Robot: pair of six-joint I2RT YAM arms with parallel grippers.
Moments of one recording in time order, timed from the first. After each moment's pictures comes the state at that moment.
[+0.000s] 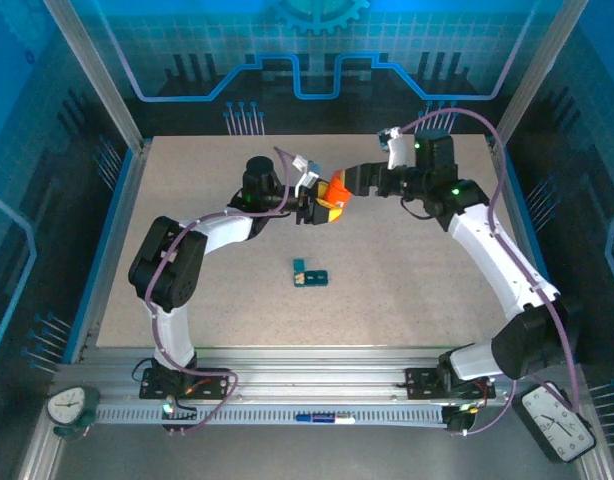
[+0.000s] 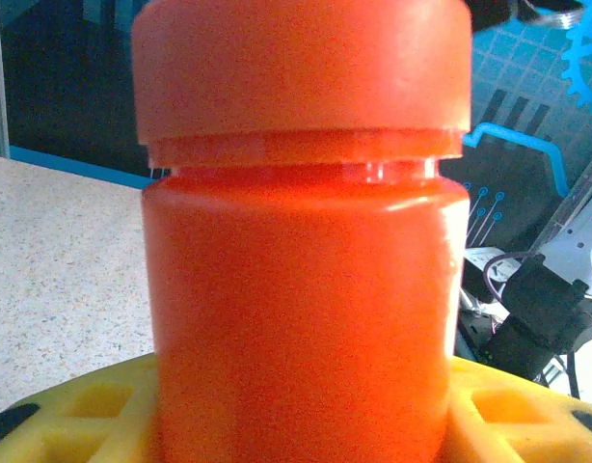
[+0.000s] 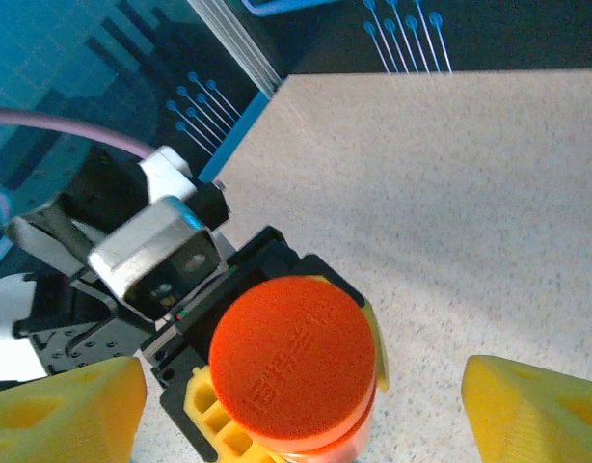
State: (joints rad) left arm -0.39 1.92 1.19 0.67 1.17 -0.20; right arm 0.28 1.41 1.37 -0.46 -0.59 0.28
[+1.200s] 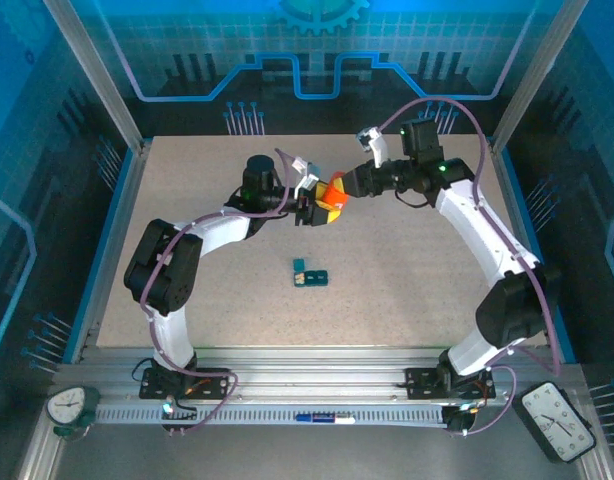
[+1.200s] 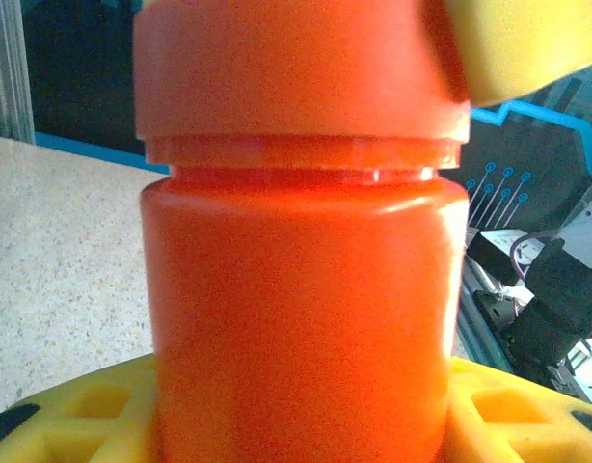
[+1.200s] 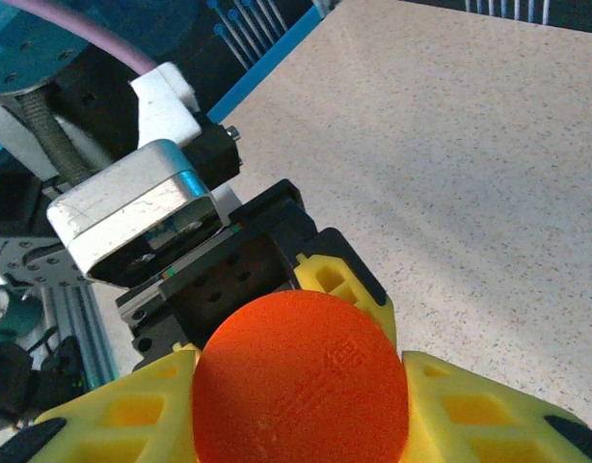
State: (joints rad) left arm -0.39 1.88 1.19 0.52 1.13 -0.08; right arm 0.30 1.58 1.50 -0.62 -0.70 0.04
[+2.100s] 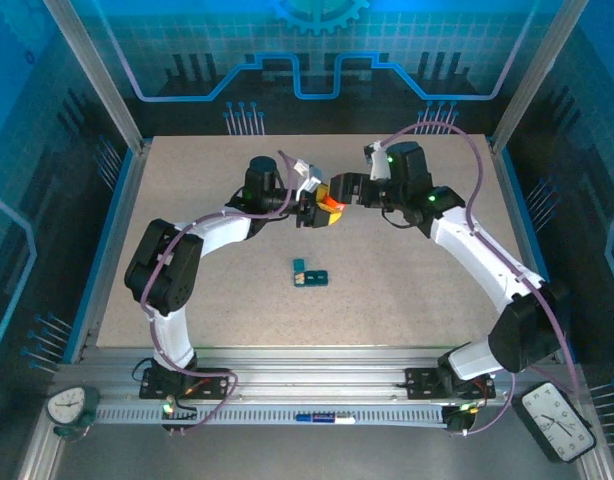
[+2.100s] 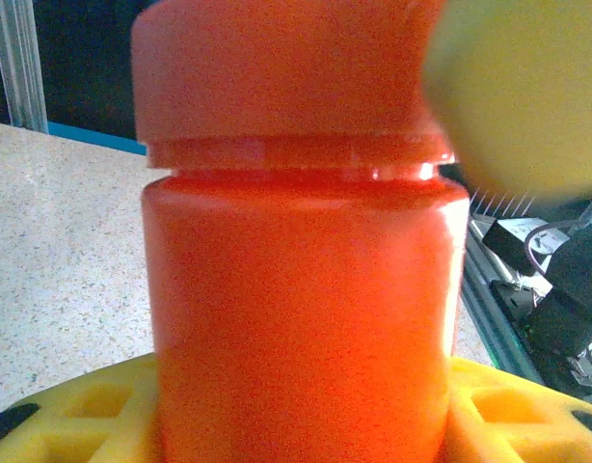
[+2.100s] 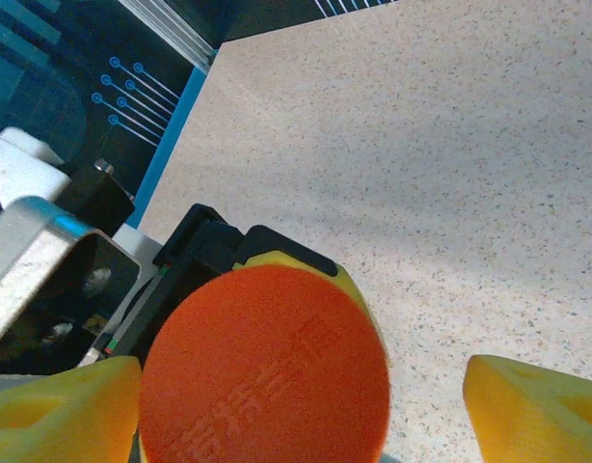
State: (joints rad) left arm -0.40 1.88 1.19 0.47 1.10 -0.01; right arm 0.40 1.45 1.31 -0.44 -0.37 0.46
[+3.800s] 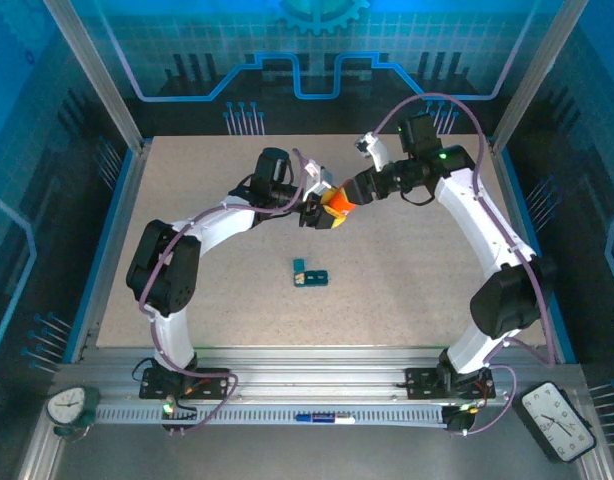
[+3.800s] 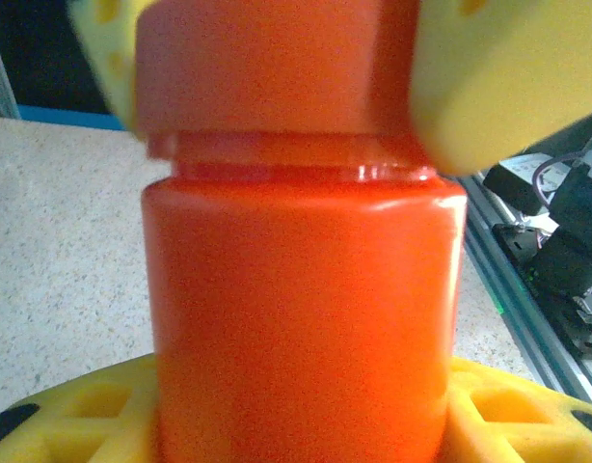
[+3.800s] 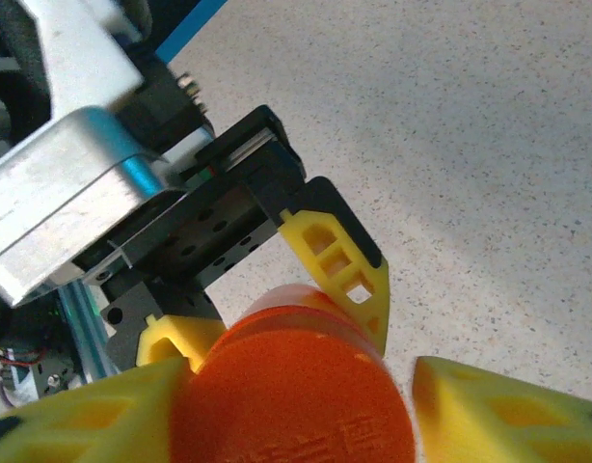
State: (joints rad) left arm -0.43 1.88 1.35 0.05 1.09 0.31; right arm 0.29 1.66 1.67 -0.94 -0.67 -0.16
